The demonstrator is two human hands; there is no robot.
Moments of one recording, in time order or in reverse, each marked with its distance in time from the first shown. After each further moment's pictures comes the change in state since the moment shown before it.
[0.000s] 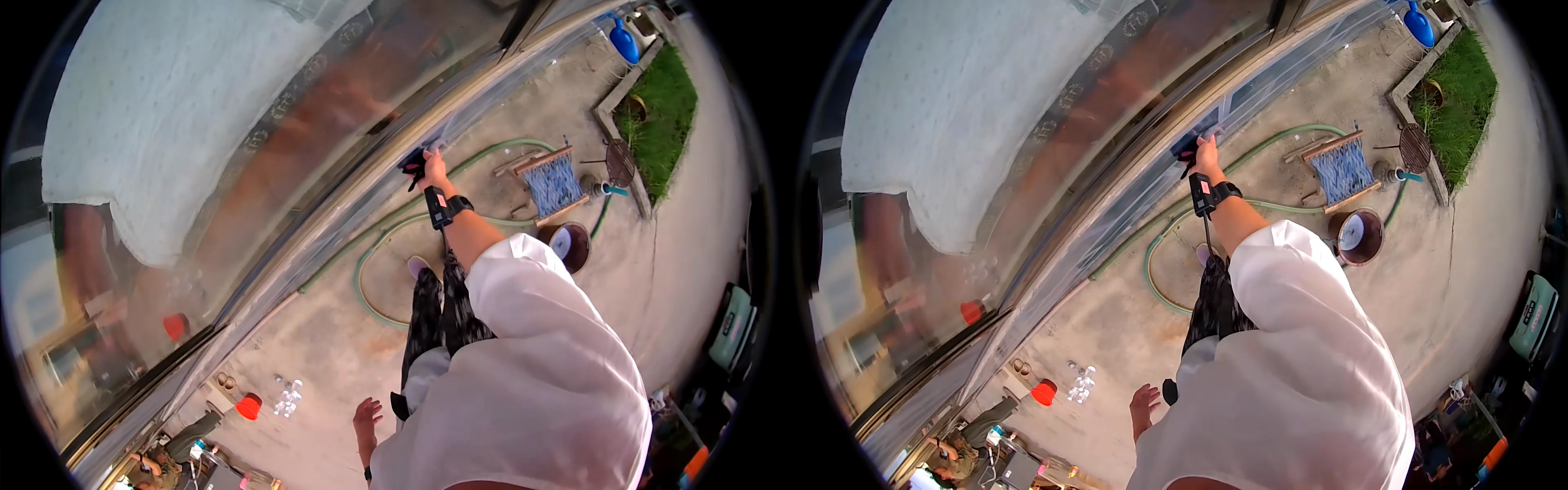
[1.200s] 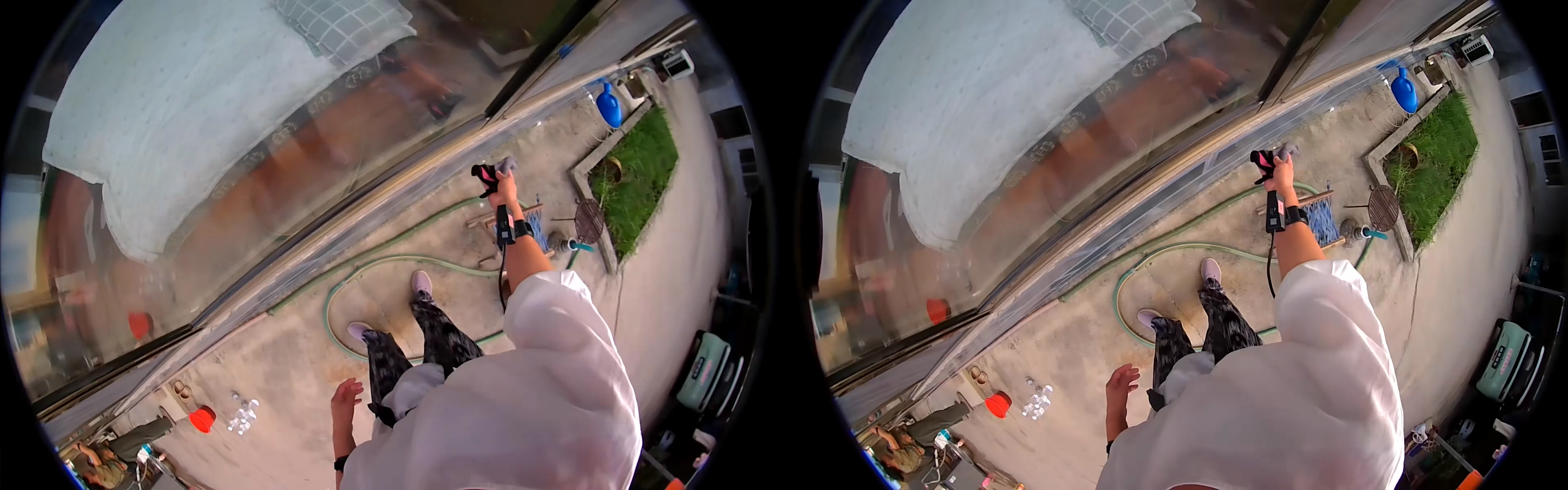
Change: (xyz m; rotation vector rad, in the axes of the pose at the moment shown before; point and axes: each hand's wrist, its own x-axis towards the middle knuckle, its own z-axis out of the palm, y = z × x) left_hand 0.001 0.093 0.087 -0.067 -0.160 0.213; right_hand 0.065 -0.244 -0.100 -0.091 -0.172 -0.368
